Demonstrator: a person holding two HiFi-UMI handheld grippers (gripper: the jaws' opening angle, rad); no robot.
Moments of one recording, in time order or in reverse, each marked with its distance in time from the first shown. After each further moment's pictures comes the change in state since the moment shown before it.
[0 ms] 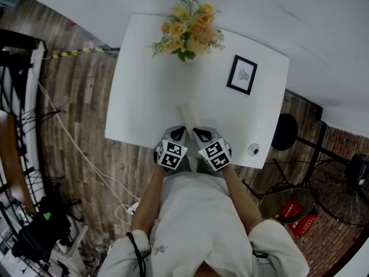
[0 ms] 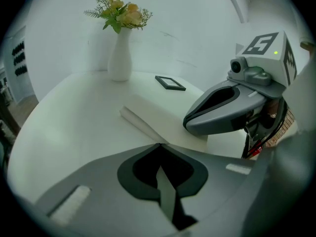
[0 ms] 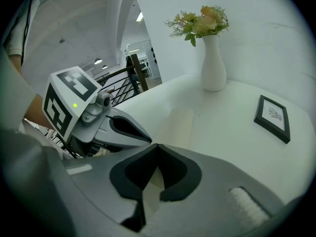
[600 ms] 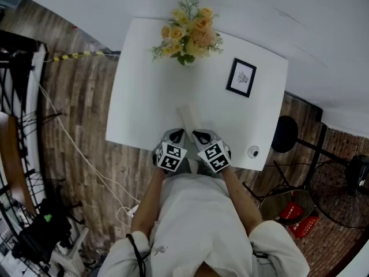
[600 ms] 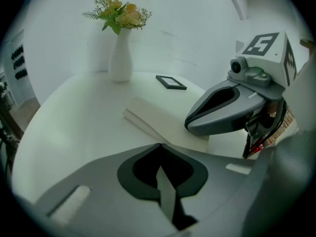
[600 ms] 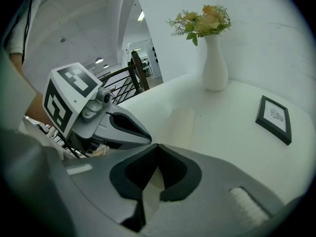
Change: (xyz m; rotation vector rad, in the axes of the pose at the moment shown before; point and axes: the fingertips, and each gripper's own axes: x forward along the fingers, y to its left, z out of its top) left arm -0.004 0.005 0.004 0.022 0.005 0.018; right arm 0.002 0.001 0.000 -0.011 0.006 0.009
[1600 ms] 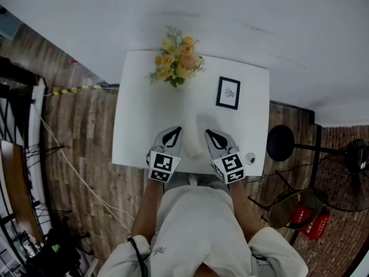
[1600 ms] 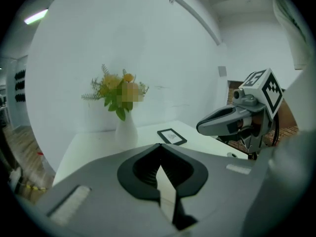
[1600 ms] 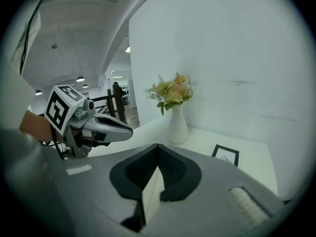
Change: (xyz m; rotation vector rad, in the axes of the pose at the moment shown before) left arm -0.094 0.025 0.155 0.142 -0.408 0.009; right arm -0.119 -0.047 0.115 0.045 -0.396 -0.315
